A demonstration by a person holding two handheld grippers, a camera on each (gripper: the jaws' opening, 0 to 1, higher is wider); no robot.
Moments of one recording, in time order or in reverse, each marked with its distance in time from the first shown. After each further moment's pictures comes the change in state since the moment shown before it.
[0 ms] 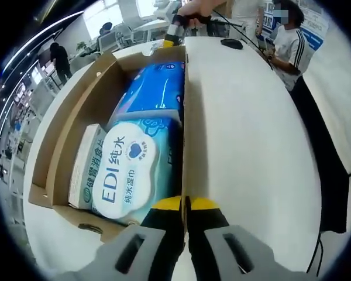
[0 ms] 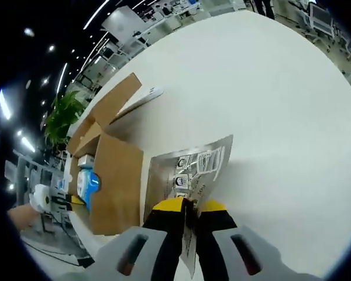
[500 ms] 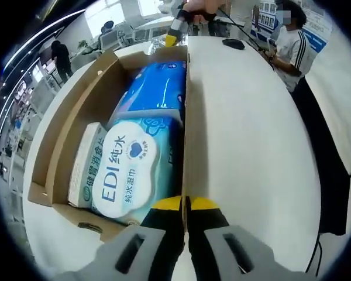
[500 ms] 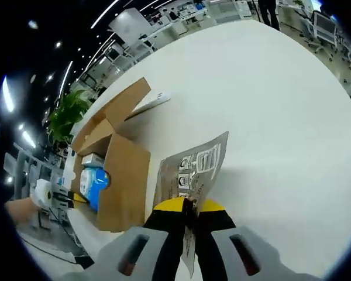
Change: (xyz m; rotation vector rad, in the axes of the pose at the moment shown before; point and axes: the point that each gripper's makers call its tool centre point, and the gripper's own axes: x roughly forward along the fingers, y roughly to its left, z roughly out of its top) left arm -0.001 -0.001 -0.001 -0.012 0.005 0.002; right arm -0.010 0.008 0.002 -0.032 -0.040 0.007
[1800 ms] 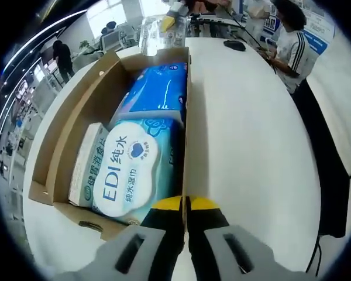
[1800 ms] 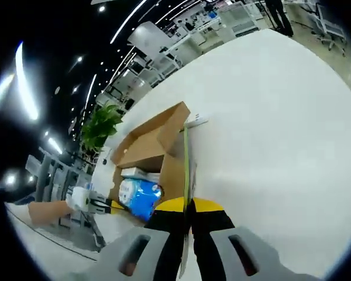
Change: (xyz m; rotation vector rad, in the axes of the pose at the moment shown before) left arm -0.002 -0.001 0.001 -0.008 -0.010 0.009; right arm -0.033 0.054 0.016 -0.092 -0.071 0.219
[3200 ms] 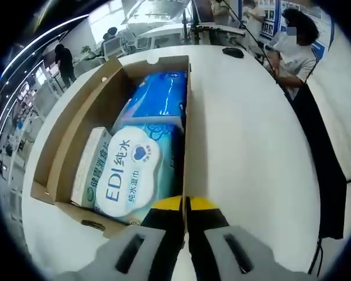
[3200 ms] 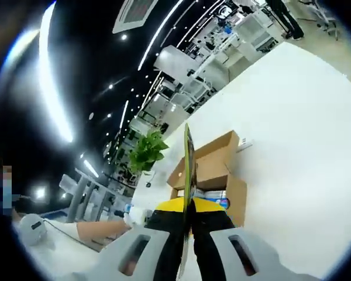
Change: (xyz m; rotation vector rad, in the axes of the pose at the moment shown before) left arm -0.005 0.000 0.002 -0.001 -0.059 -0.002; right arm -0.084 0.103 0.037 0.167 -0.209 0.264
